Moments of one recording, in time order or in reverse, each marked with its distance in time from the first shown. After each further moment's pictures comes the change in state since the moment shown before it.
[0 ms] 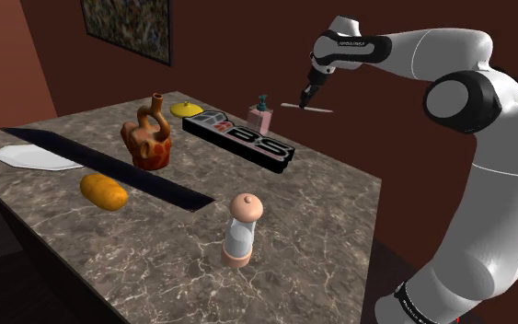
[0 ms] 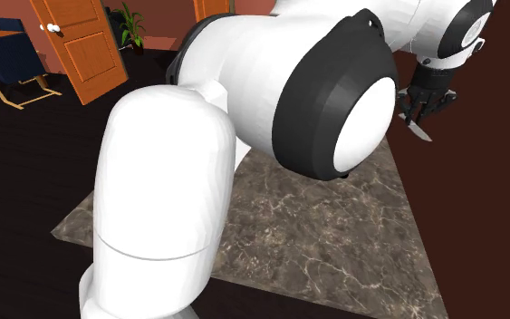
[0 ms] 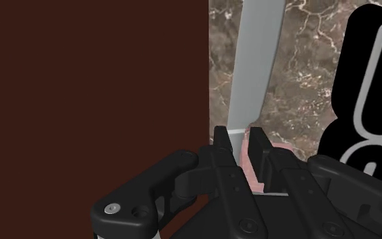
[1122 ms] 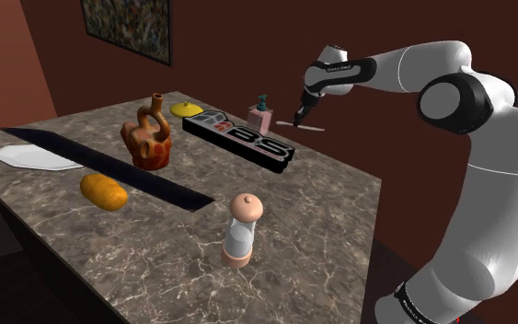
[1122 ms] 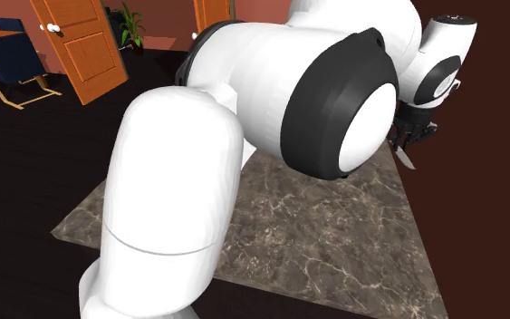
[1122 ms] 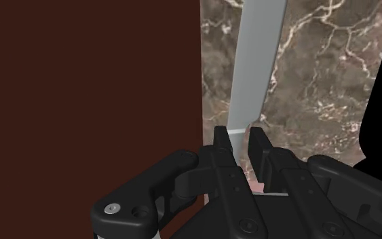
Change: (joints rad) arm 0.002 0.035 0.004 -0.177 0.007 0.212 -0.007
